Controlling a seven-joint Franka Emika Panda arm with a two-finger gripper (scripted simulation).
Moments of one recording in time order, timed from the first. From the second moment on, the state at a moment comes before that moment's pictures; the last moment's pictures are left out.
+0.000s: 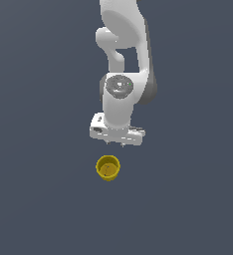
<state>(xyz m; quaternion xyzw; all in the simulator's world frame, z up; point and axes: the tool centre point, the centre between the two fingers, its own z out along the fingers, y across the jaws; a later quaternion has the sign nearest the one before) 0.016 -0.004 0.139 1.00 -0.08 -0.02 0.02</state>
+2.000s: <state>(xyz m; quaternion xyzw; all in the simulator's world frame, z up) 0.120 -0.014 0.075 0.83 -0.54 -0.08 0.08</state>
